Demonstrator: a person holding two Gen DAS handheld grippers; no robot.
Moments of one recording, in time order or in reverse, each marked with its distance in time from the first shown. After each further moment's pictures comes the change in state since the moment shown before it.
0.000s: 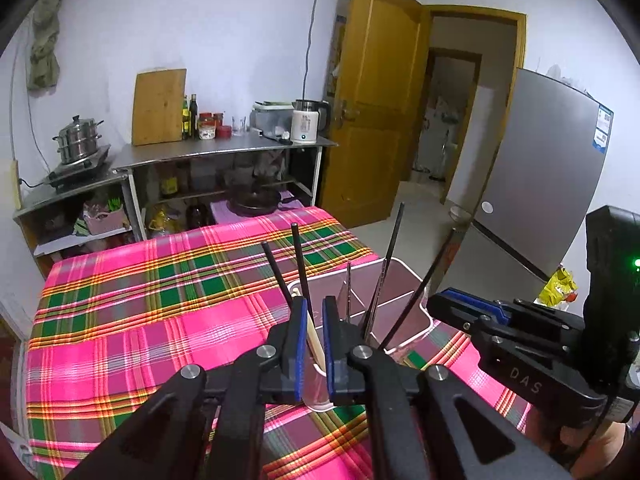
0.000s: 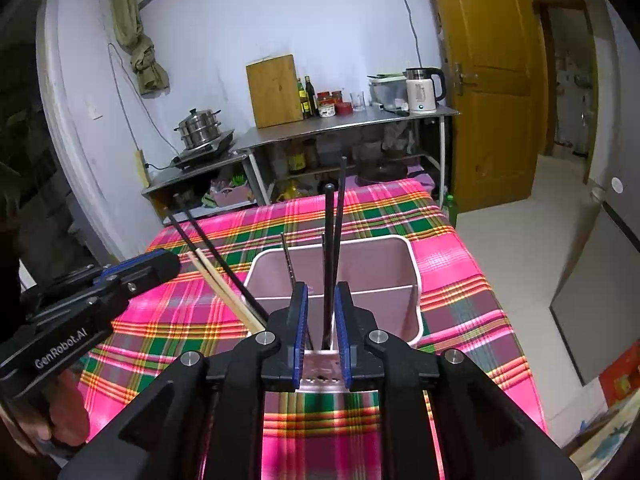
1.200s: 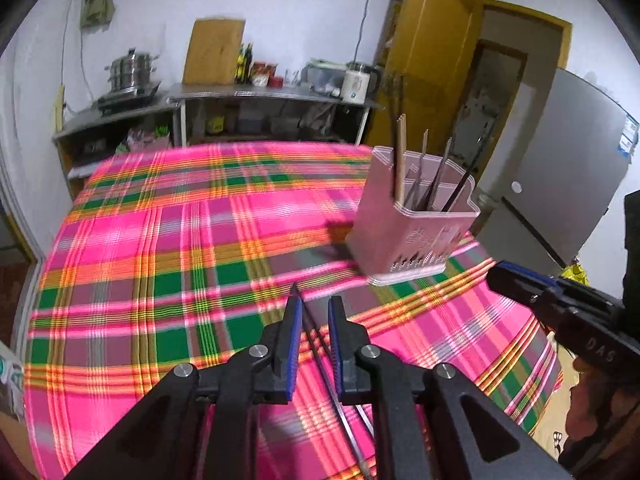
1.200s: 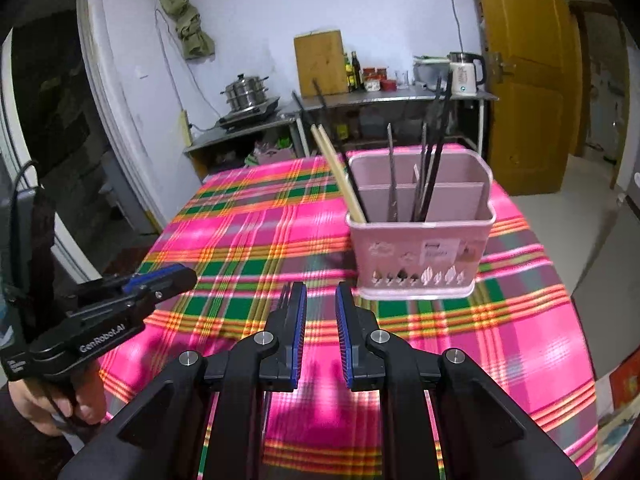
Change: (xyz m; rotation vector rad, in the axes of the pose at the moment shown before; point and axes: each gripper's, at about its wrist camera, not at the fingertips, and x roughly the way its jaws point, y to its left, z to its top) left arm -0.050 0.059 -0.132 -0.161 0.135 0.084; right arm -0.031 0.060 -0.094 -0.085 0.099 0.118
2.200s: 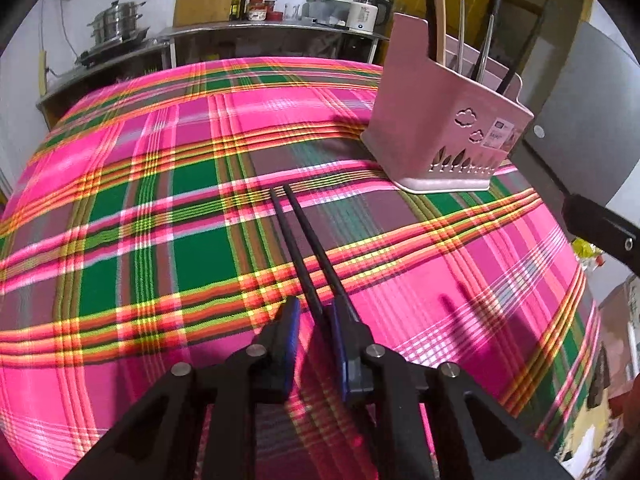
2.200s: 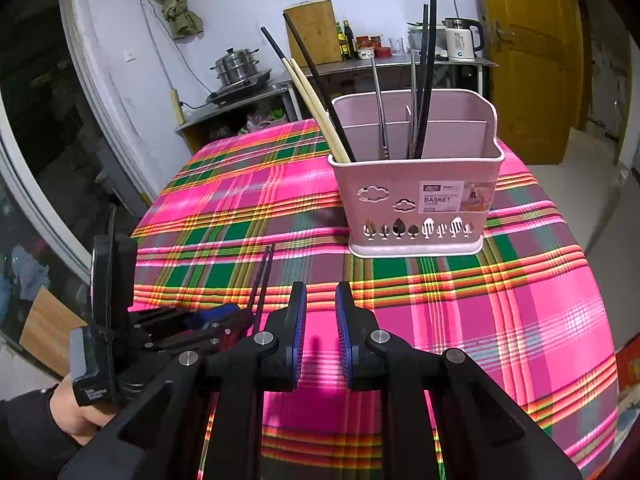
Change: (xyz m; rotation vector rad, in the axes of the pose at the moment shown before) left arm 0.097 -0.005 -0.047 0.027 0.204 0.037; right arm 0.032 -0.019 -0.021 0.038 0.087 -0.003
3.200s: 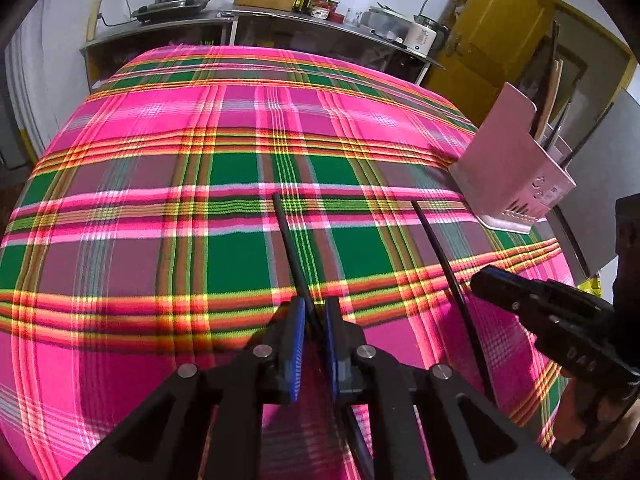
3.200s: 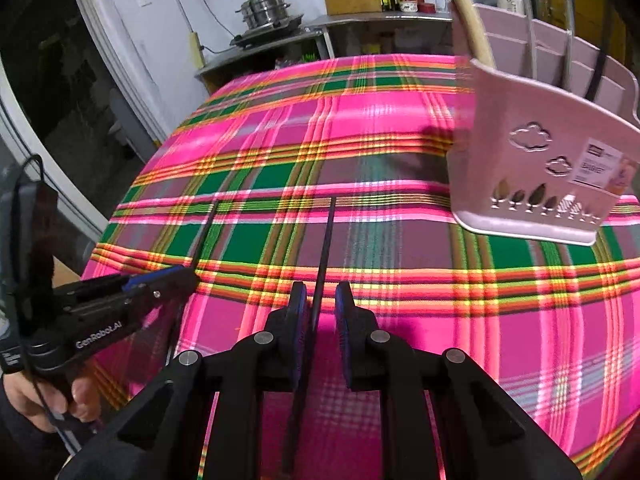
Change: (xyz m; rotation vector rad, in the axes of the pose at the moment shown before) left arm -0.022 0.101 -0.009 -0.196 -0.009 -0.004; right arm 0.113 0.057 -0.009 -0.078 0.186 0.062
